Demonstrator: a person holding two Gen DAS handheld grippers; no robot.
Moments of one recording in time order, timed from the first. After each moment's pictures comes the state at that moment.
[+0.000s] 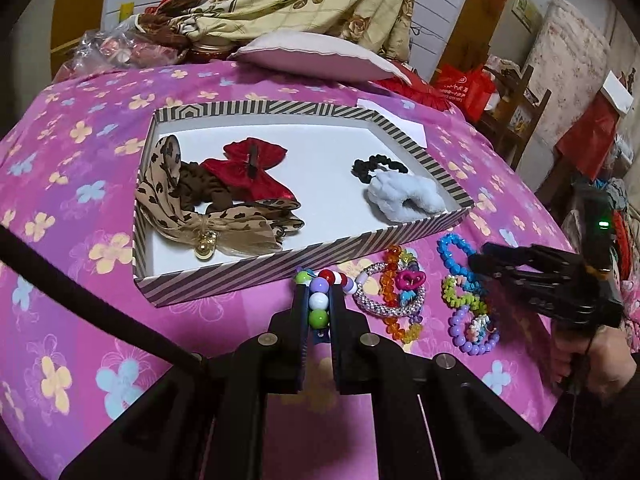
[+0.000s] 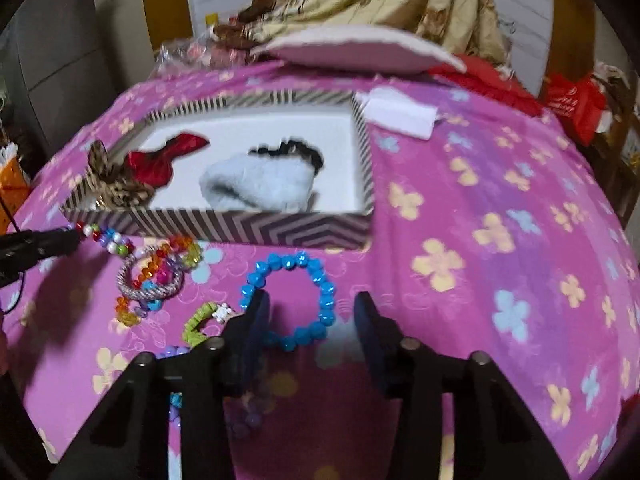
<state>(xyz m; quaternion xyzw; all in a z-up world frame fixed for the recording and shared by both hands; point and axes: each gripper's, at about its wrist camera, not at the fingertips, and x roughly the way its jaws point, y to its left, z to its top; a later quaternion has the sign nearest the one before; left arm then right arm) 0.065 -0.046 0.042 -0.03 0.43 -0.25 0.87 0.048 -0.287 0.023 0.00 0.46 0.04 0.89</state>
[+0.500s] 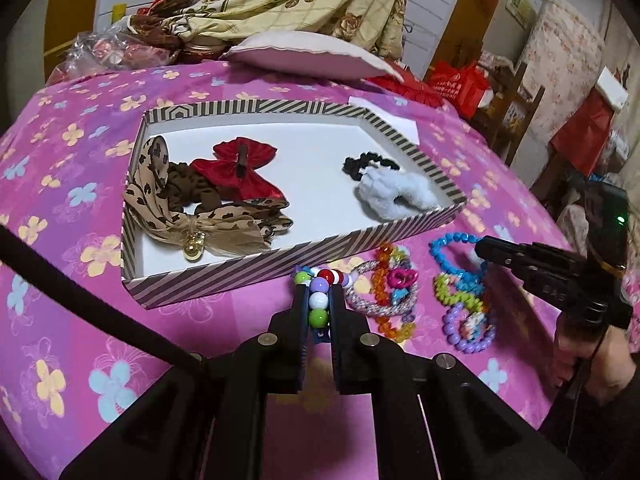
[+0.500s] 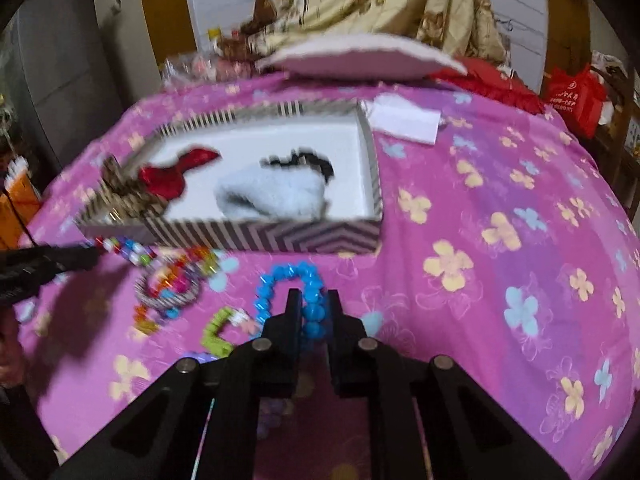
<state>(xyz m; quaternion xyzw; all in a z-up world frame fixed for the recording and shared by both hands) 0.066 -0.048 0.042 -0.04 0.43 -0.27 0.86 0.021 -0.288 0.050 0.04 0.39 0.06 0.92</state>
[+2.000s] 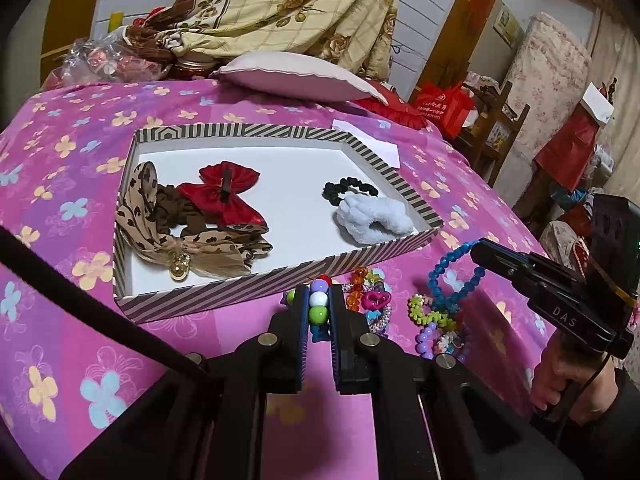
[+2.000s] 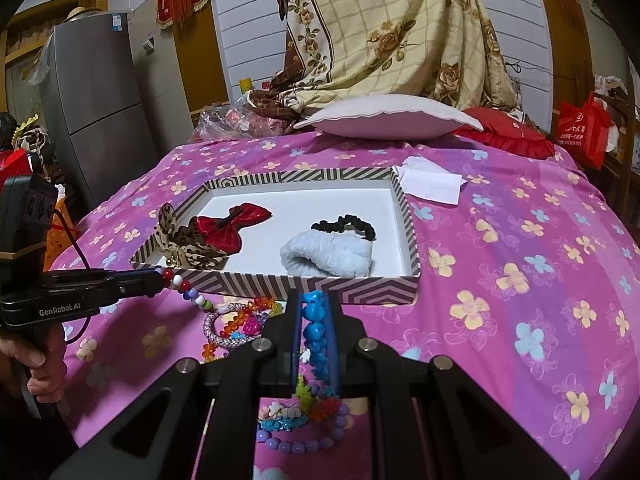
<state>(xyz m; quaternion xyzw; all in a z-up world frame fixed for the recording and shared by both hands) 0.061 -0.049 0.054 -0.06 0.39 -0.29 0.87 0.003 -0.264 0.076 0.04 0.32 0.09 0.94</state>
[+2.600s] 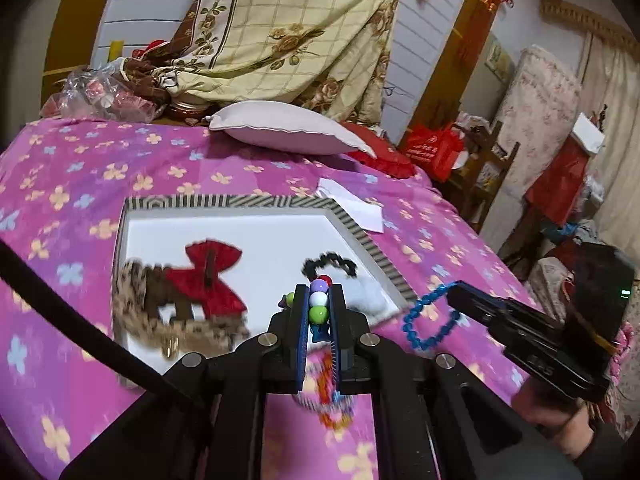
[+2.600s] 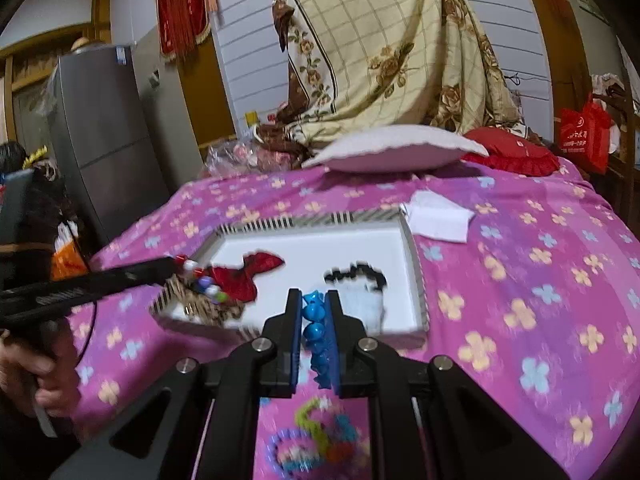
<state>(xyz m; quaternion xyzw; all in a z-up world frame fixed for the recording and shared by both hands) 0.094 -0.066 0.109 -0.10 0.34 -0.28 0.89 0.024 -0.265 0.112 0.07 0.26 0.11 0.96</state>
